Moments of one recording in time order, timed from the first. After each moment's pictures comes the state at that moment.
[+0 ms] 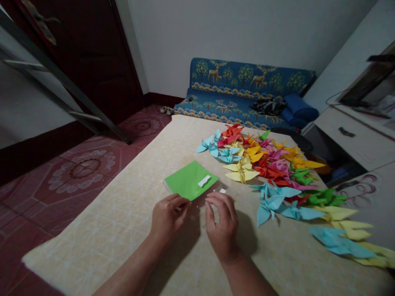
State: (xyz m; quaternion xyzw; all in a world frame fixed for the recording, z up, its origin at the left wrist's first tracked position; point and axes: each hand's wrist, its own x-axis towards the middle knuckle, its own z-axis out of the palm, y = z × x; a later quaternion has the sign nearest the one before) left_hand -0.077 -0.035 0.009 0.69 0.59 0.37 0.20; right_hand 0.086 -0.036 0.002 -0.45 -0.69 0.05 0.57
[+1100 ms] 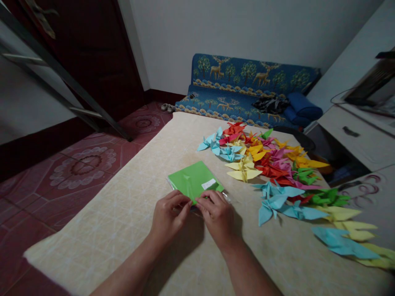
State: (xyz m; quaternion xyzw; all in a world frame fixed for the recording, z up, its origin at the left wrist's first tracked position) left_hand -0.078 -0.037 0.010 0.68 0.53 0.44 0.24; right_hand 0.089 -0.023 -0.006 -0.49 -0.80 0.08 0.34
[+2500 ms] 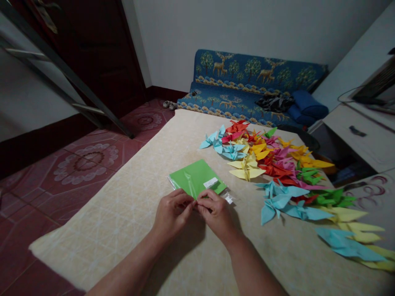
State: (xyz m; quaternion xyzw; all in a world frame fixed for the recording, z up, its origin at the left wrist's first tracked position) left_hand -0.080 -0.036 0.008 0.70 0.52 0.41 0.25; right_hand 0.092 -0.020 -0.006 -0.45 -0.78 0.26 0.36
